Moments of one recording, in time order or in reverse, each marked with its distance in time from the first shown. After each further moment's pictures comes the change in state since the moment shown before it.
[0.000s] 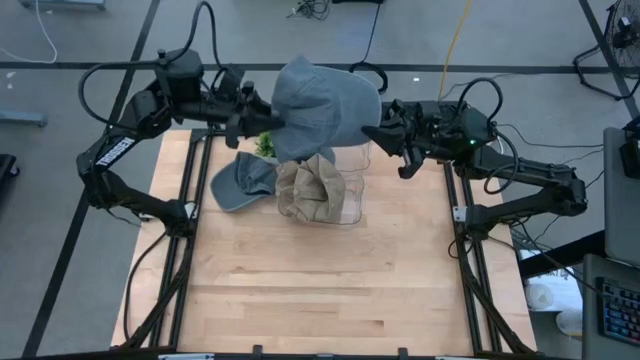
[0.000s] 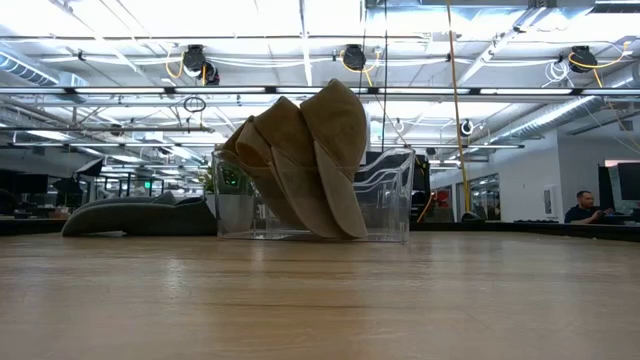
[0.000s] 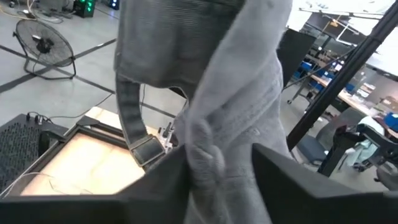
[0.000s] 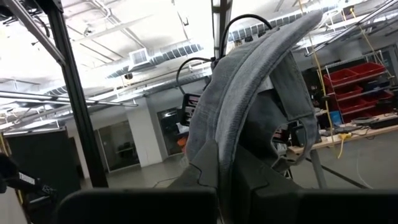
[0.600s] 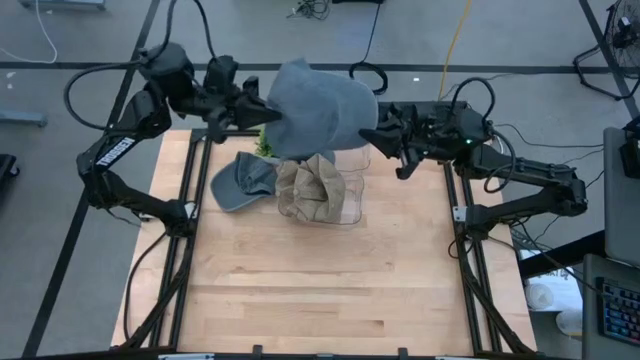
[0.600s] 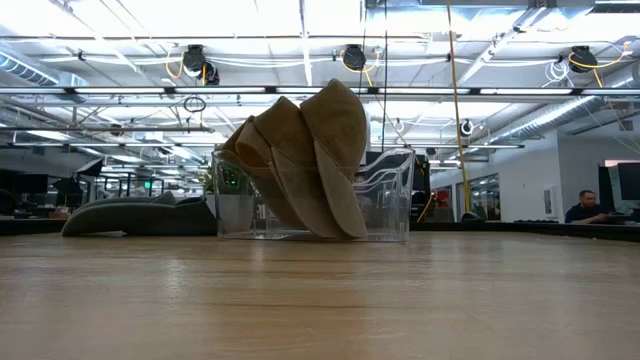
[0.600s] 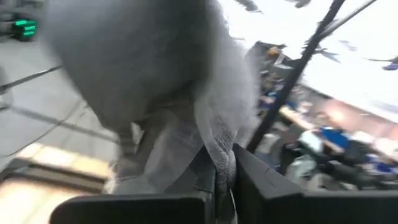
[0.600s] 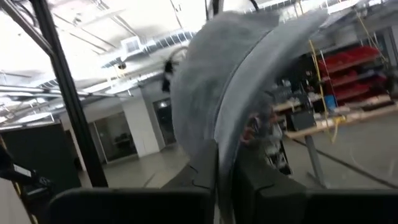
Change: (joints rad) left arm 0.001 0.000 0.000 0.221 0.152 -0.129; right arm -0.001 -0.001 0.000 -0.065 -0.001 0.010
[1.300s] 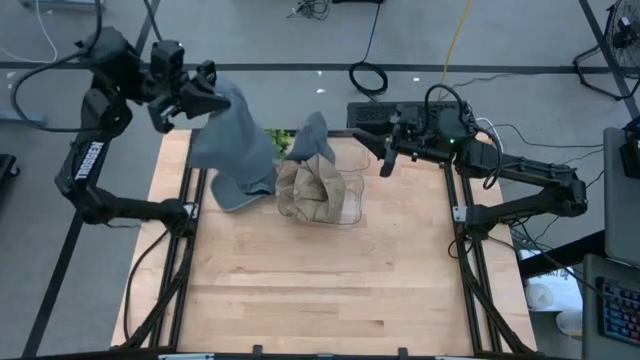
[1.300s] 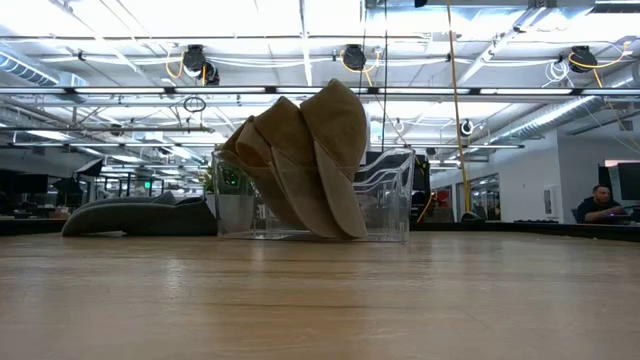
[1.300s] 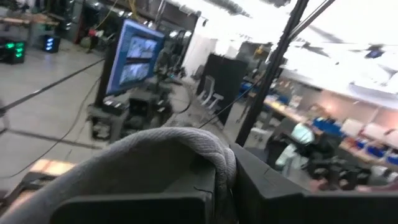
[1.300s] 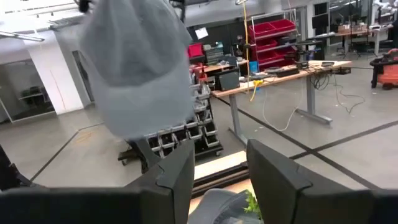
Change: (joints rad) left arm 0.317 -0.141 0.000 -0.062 0.352 0.009; right arm -0.014 -0.003 0.000 -0.281 0.209 -0.178
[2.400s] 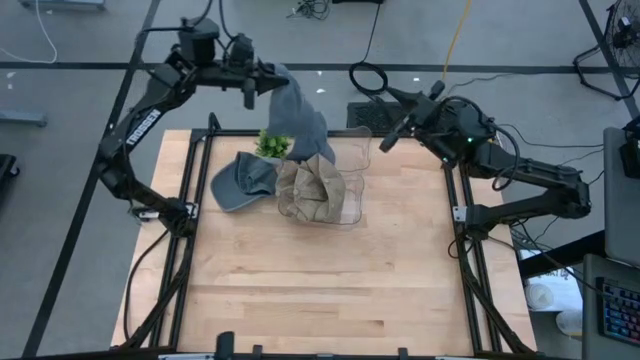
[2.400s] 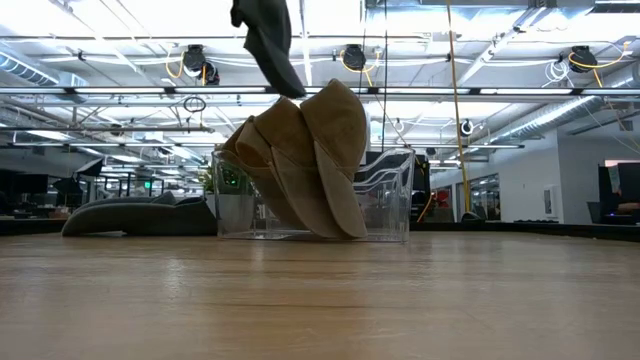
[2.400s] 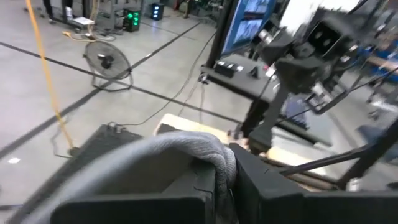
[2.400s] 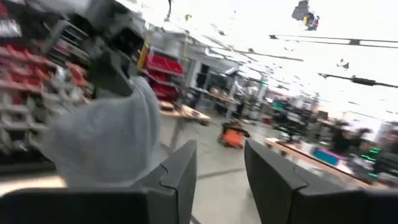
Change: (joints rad) left arm 0.046 0.294 -0.001 -0.108 -0.309 0.383; right arm -0.004 -0.044 -0.001 0.116 0.439 -0.575
